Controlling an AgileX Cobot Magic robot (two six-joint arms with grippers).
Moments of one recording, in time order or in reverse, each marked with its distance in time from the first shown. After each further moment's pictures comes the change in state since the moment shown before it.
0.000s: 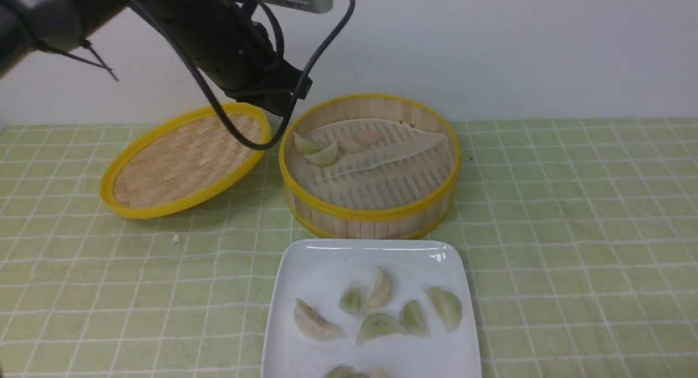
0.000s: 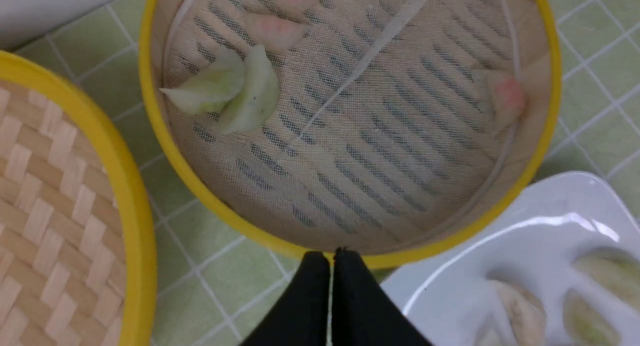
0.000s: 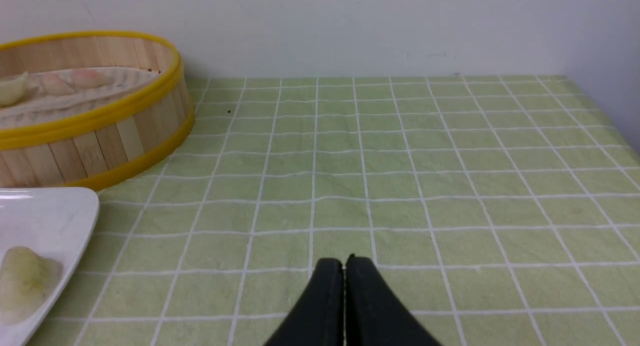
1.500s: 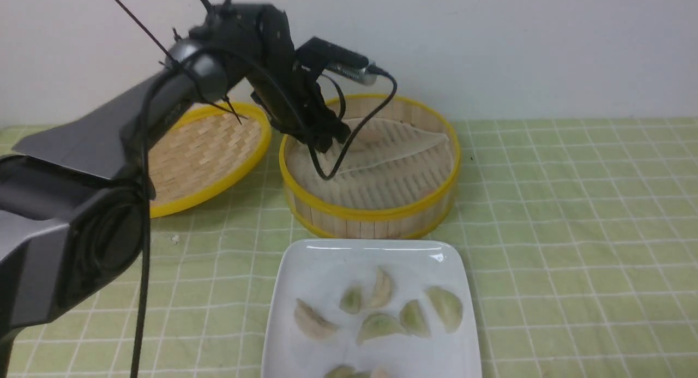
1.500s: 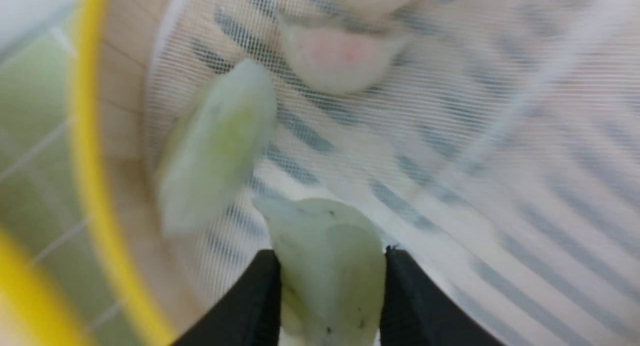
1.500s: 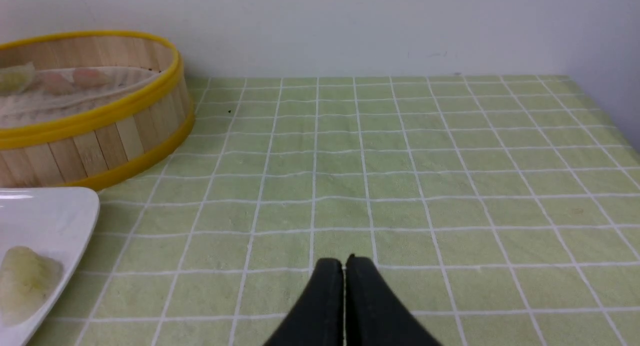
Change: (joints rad) right arm 0.000 0.000 0.000 0.000 0.000 0.000; left arm -0.065 0.333 -0.339 0.158 0.056 -0.046
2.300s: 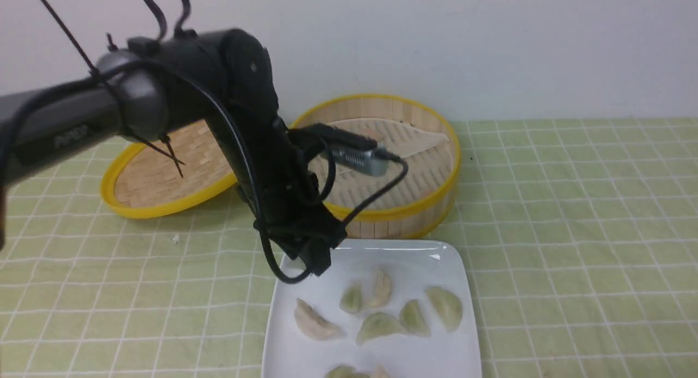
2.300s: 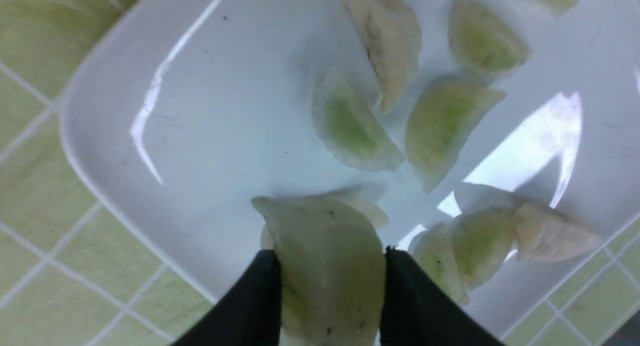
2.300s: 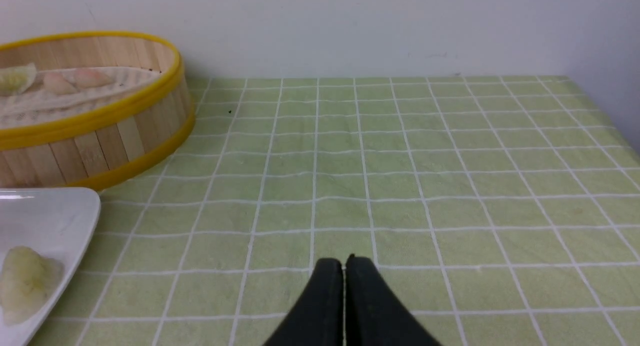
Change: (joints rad) right arm 0.000 0.000 0.000 0.000 0.000 0.000; left arm -0.096 -0.380 0.733 -0.181 0.064 0.104
